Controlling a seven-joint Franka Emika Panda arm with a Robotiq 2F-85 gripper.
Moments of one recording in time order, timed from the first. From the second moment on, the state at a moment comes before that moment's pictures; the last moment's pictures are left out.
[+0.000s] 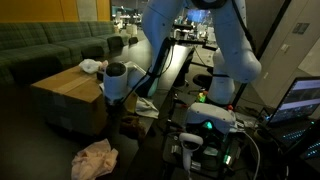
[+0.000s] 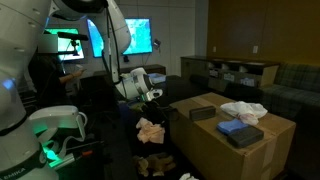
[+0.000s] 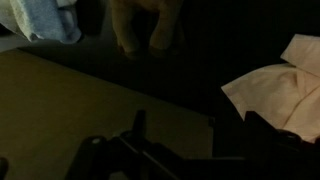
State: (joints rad) arm 0.41 0.54 -0.02 -2.22 -0.94 2.76 0.95
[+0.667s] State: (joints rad) arm 0.45 0.54 0.15 -2.23 -0.67 2.77 0.97
